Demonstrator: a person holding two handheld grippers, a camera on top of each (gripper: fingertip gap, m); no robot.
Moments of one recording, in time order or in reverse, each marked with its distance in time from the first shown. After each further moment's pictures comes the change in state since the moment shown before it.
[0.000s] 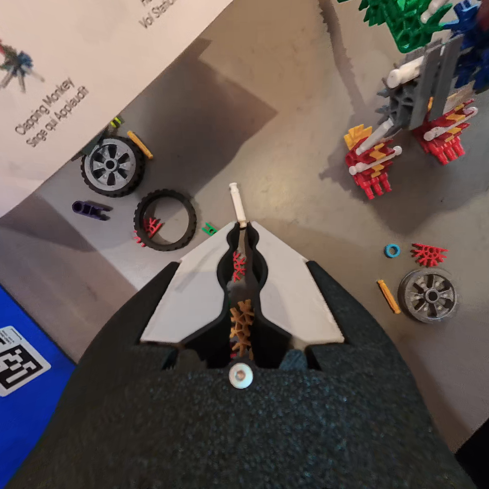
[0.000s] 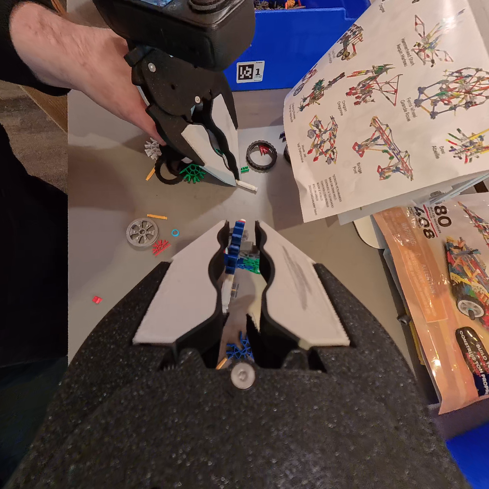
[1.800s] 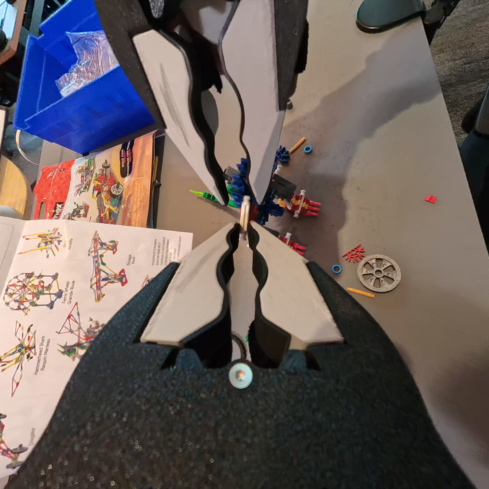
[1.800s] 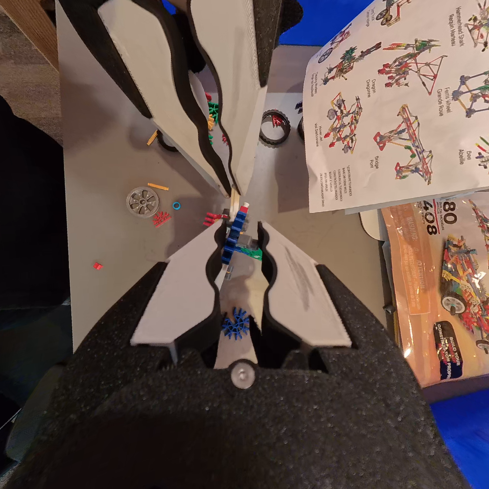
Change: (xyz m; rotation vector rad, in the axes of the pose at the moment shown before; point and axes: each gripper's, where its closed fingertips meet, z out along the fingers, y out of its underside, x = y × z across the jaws) left arm 0.077 -0.107 -0.073 0.314 0.249 0.799; right arm -0.003 0.009 -0.002 -0.167 -0.041 -0.084
